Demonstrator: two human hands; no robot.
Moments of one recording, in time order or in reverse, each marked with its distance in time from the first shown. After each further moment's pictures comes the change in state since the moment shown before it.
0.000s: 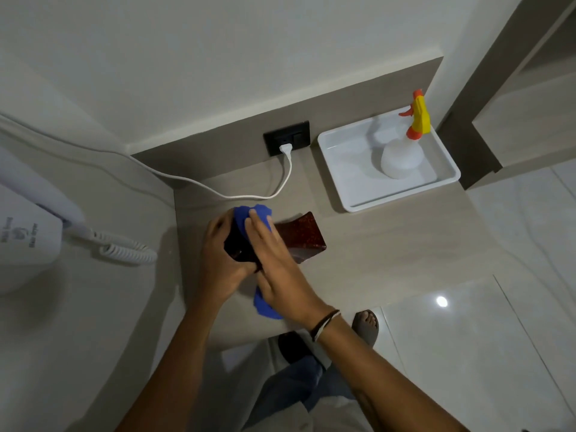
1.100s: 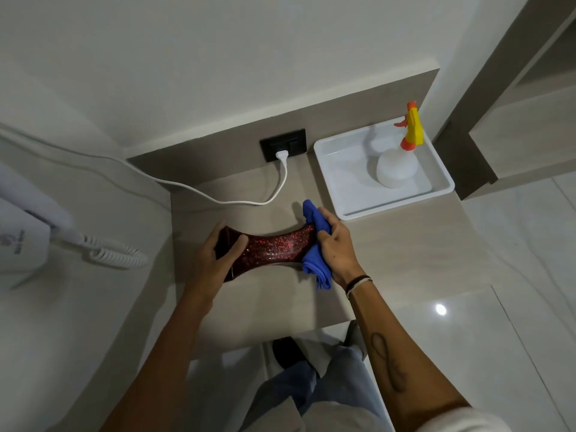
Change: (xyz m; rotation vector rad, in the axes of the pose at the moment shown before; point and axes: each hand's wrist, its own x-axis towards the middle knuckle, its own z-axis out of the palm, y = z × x) left_hand 0.003 -0.007 0.005 -0.395 -0.057 -0.481; right_hand 0.021 0.089 -0.085 0.587 0.330 0.696
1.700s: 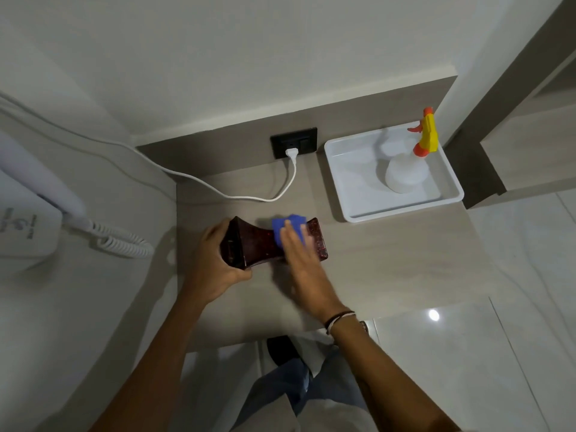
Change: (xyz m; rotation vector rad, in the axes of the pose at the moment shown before) left_hand -0.003 -0.005 -0.014 0.464 0.036 0.360; right_hand -0.057 0.020 0.040 -0.905 -0.286 -0.587
